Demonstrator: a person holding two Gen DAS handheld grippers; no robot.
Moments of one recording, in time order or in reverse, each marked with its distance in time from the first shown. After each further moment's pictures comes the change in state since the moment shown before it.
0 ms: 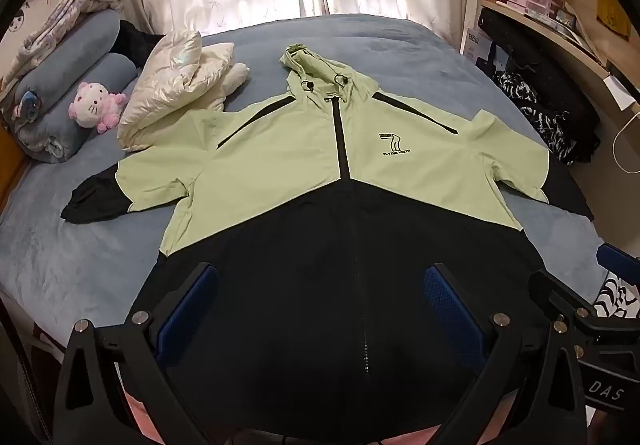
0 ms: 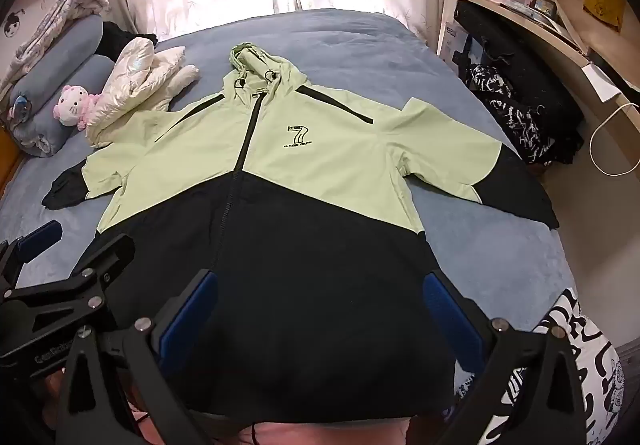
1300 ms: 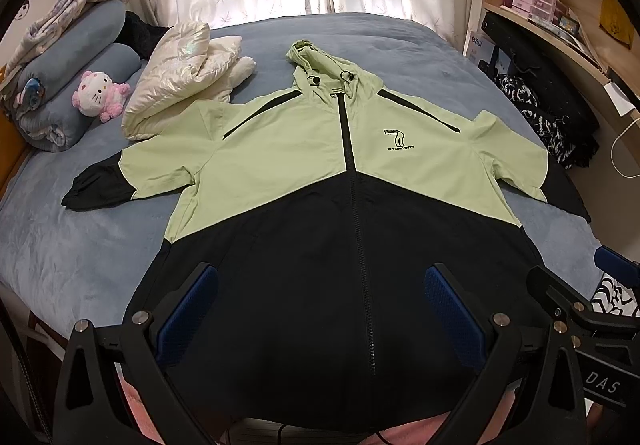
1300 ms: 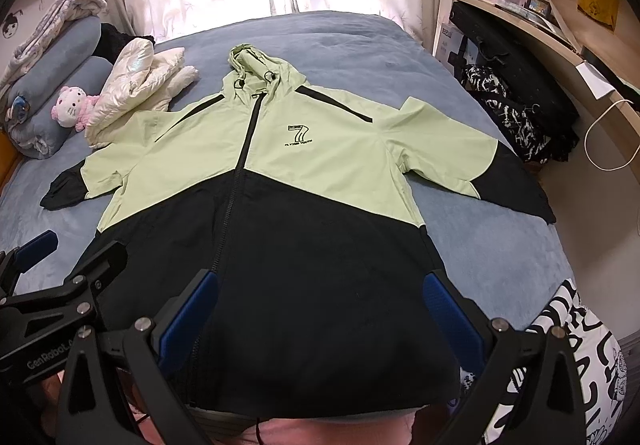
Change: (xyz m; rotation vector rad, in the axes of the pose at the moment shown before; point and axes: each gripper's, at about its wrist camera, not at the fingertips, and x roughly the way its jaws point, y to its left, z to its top) left arm -0.005 0.013 -0.011 -0.032 0.007 -0.020; right arm -0.005 0.006 -0.009 0.003 -0.008 -0.016
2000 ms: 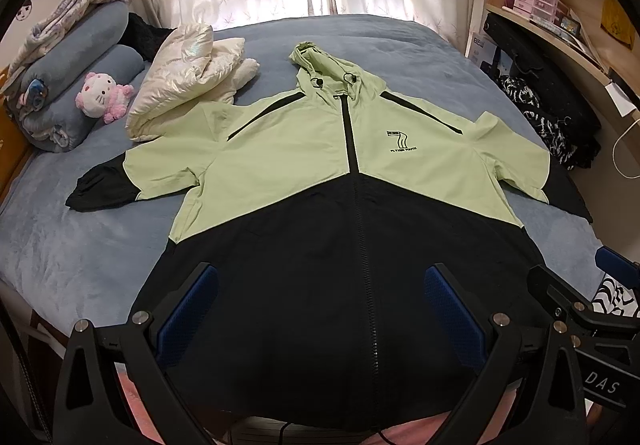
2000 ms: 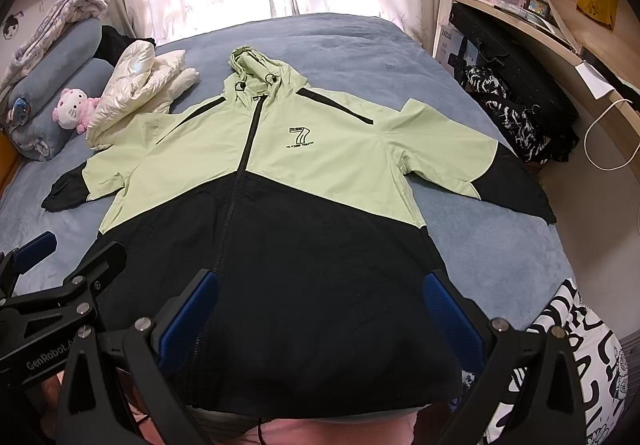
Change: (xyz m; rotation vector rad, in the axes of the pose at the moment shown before) left arm -0.005 0.007 -0.002 0.000 -0.004 0.008; right arm -0.001 0.001 0.001 -0.001 -0.003 -0.001
